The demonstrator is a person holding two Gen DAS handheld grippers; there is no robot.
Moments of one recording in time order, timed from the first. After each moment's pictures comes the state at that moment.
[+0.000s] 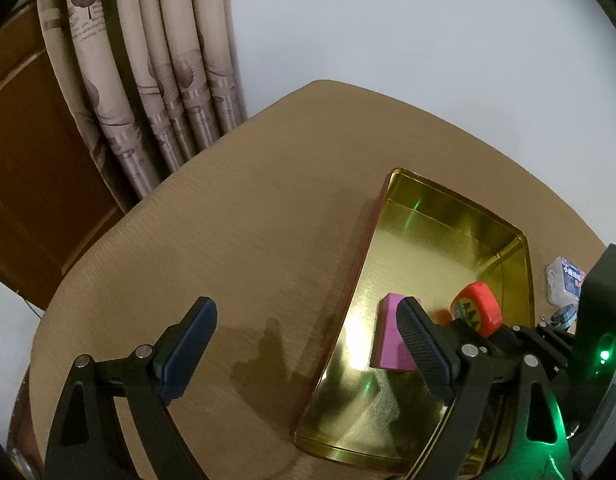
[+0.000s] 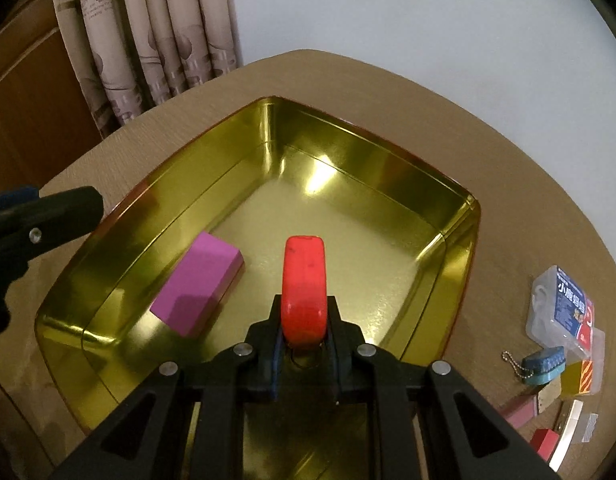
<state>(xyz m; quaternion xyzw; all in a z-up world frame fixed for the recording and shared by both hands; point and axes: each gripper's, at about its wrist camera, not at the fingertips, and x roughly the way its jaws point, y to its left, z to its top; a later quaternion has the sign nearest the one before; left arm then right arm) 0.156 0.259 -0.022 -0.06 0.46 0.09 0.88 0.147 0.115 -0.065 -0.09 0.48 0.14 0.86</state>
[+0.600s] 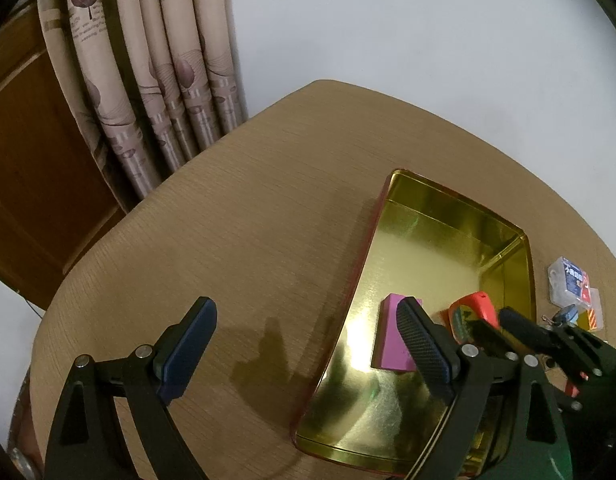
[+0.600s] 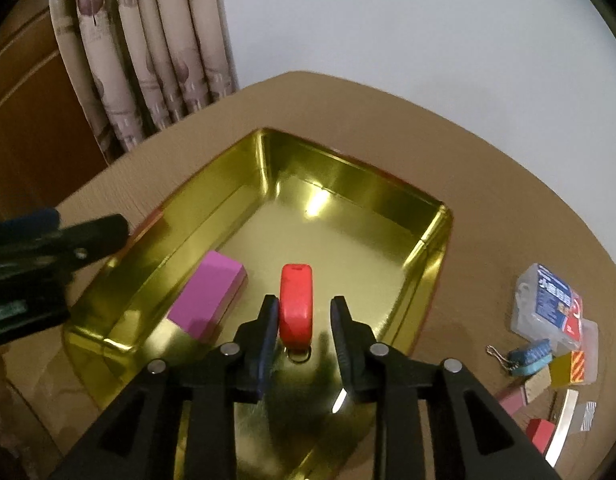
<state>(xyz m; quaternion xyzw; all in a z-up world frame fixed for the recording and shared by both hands) 0.157 0.257 -0.024 -0.06 0.46 0.09 0.88 0.131 0.100 -0.037 -0.06 0.46 0.13 0.88</state>
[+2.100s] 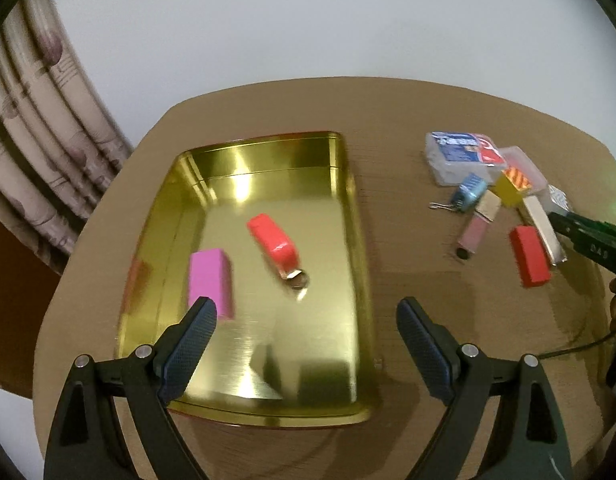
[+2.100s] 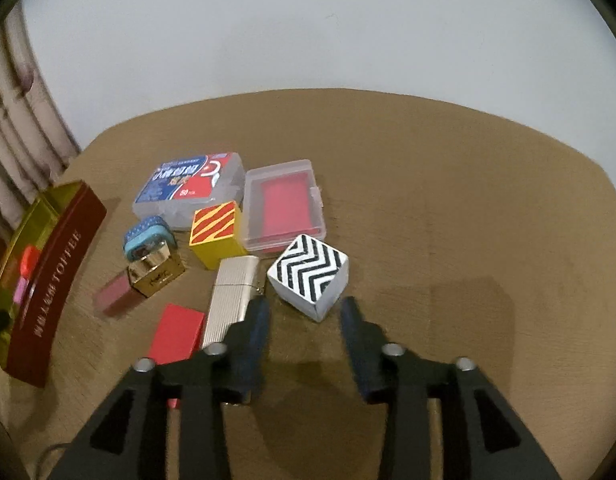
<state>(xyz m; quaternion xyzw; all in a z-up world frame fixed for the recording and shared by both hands) 0.114 0.101 -0.035 0.12 0.47 -0.06 0.88 0.052 -0.189 -0.076 0.10 0.44 -0.07 0.89</state>
